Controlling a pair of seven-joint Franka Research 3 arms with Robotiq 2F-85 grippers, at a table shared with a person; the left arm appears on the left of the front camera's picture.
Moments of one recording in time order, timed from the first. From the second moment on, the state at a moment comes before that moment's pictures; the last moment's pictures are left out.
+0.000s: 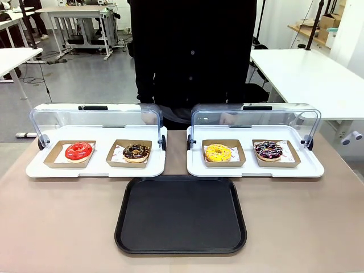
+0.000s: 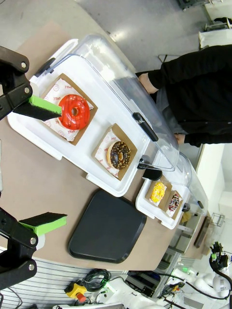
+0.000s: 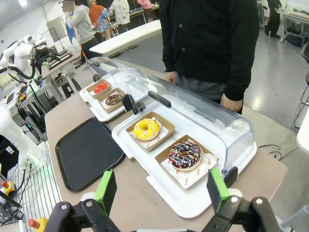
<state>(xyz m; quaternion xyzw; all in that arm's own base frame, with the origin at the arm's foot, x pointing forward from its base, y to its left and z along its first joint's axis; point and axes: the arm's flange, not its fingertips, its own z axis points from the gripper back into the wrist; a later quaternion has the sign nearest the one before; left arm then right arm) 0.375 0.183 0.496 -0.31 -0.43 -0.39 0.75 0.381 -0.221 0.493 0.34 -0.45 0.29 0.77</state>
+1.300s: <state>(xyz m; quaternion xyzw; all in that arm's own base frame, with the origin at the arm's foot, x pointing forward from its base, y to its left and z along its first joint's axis) 0.375 0.183 0.496 -0.31 -0.43 -0.39 0.75 0.381 -0.221 0.493 0.34 -0.45 0.29 0.77</state>
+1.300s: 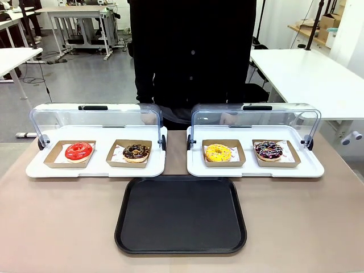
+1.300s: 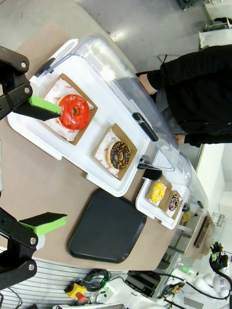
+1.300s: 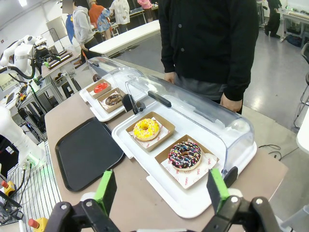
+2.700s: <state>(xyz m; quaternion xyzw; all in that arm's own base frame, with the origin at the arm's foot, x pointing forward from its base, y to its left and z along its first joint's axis) 0.375 0.183 0.496 -0.31 -0.43 -0.39 0.75 0.381 -0.221 0.493 0.34 -0.45 0.29 0.77</state>
